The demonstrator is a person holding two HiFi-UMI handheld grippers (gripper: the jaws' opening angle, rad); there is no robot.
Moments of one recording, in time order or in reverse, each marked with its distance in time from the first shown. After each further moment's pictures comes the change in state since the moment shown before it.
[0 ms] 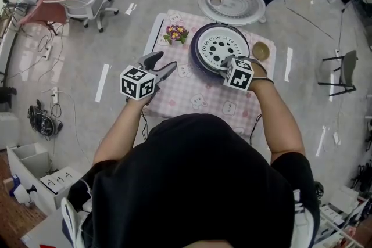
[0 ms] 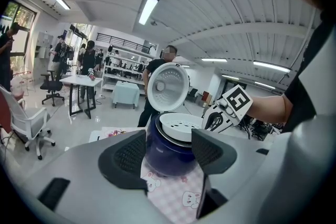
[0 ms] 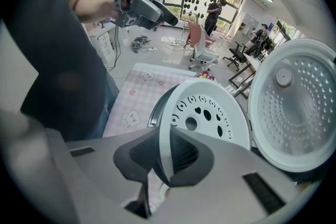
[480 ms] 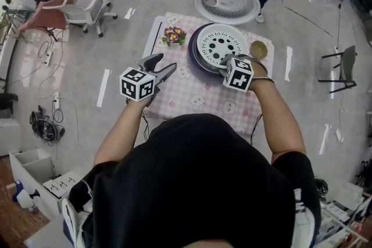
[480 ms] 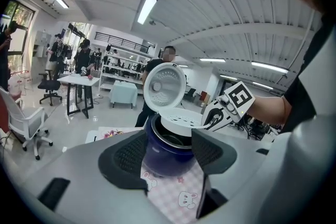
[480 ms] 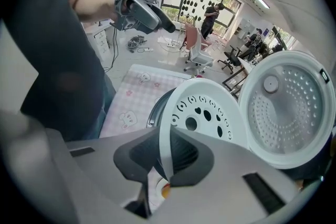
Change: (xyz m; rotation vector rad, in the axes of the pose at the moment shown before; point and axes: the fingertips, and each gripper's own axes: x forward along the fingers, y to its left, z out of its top) left arm 0.000 -0.013 0.001 0.002 0.002 -0.023; right arm -0.021 0.000 0.002 -0.009 -0.008 -0.071
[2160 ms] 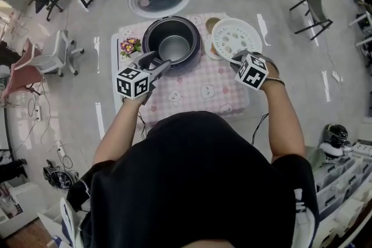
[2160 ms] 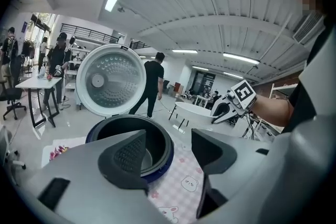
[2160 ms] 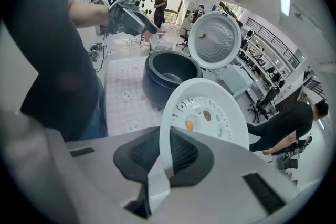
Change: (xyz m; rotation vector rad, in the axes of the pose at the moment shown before) left arm 0.099 -0.127 0.010 0.147 0.095 -0.282; right arm -0.109 0.070 -0.190 0.458 0.065 -0.224
